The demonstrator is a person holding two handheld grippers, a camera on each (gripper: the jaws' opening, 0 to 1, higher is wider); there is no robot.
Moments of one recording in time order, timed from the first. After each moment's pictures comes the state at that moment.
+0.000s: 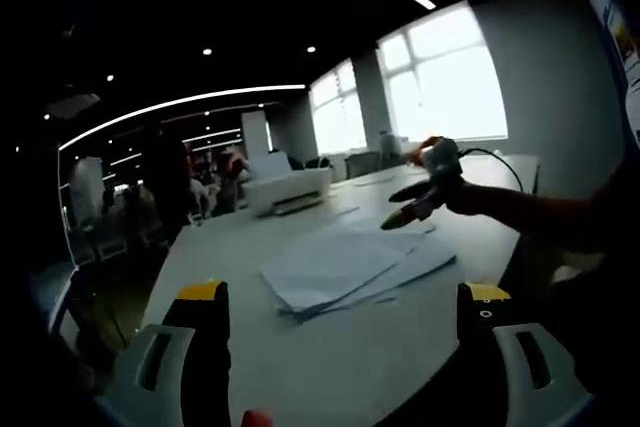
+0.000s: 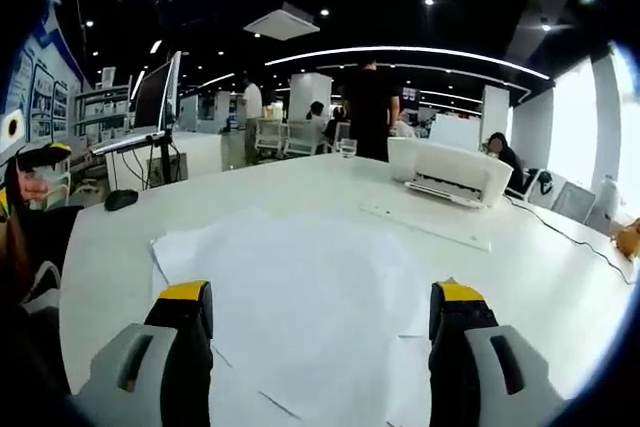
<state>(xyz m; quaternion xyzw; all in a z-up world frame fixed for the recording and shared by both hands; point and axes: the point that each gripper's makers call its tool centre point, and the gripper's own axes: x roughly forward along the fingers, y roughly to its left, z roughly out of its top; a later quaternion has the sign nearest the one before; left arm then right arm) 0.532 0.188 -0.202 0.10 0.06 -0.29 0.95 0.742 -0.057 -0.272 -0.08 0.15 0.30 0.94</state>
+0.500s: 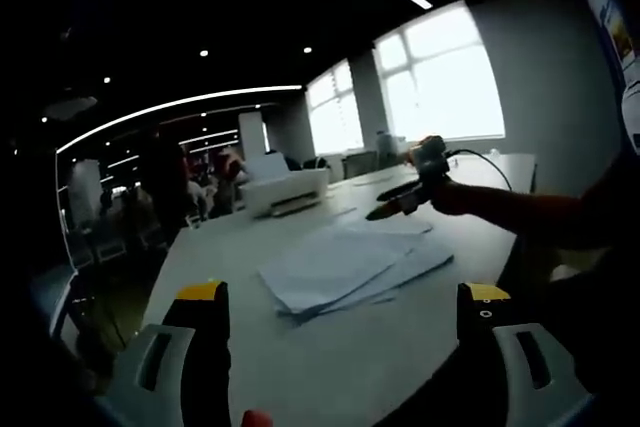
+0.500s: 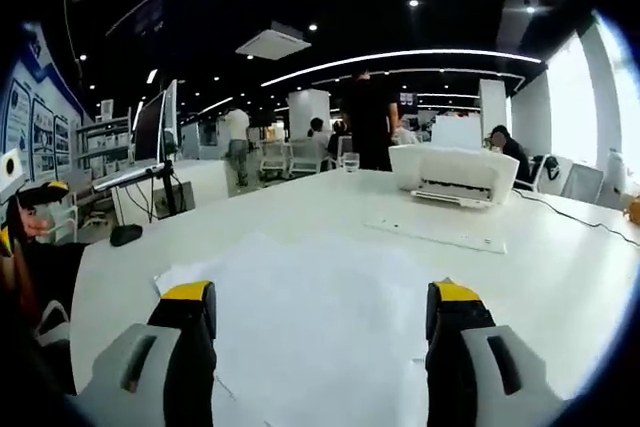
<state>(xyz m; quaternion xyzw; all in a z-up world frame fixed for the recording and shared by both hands) 0.530 0.187 -0.201 0.10 0.06 -0.30 0.95 0.755 -0.045 -0.259 -0.02 0.13 0.32 0.94</state>
